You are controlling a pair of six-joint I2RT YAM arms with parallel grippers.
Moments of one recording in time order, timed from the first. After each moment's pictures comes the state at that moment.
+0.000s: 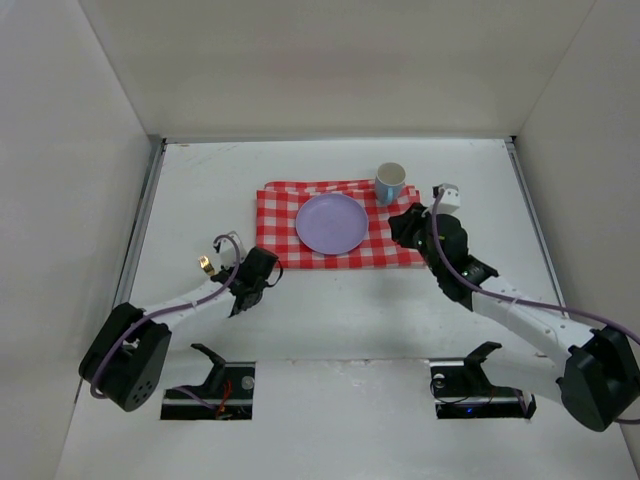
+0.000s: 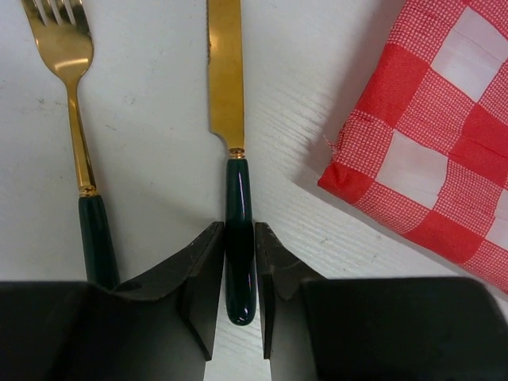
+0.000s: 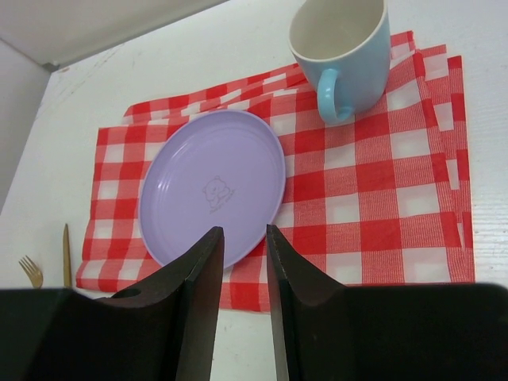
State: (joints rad) left arm -0.57 1.22 0.46 -0.28 -0.62 -0.95; right arm 0.57 1.09 0.63 0.20 0.30 0.56
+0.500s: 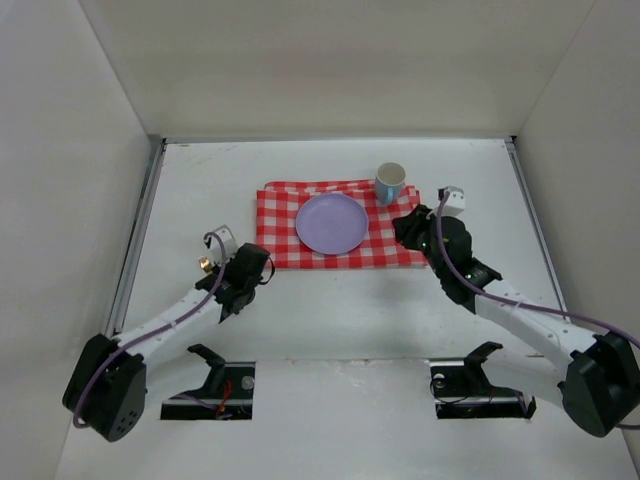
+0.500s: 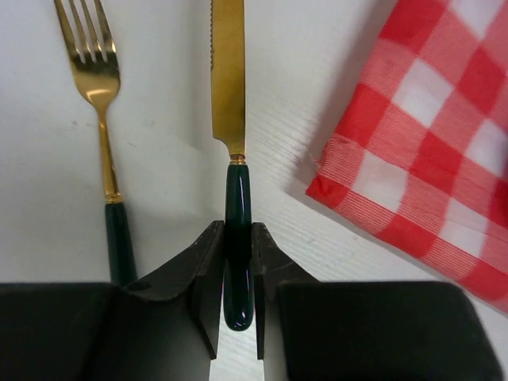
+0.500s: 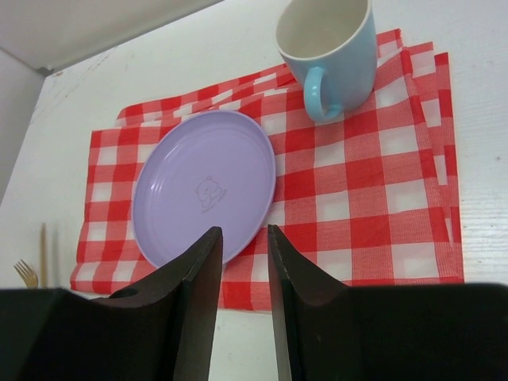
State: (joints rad) left arm -0.55 1.11 0.46 -0.32 -0.62 -0.93; right arm 0.56 1.07 0.61 0.20 0.30 0.57
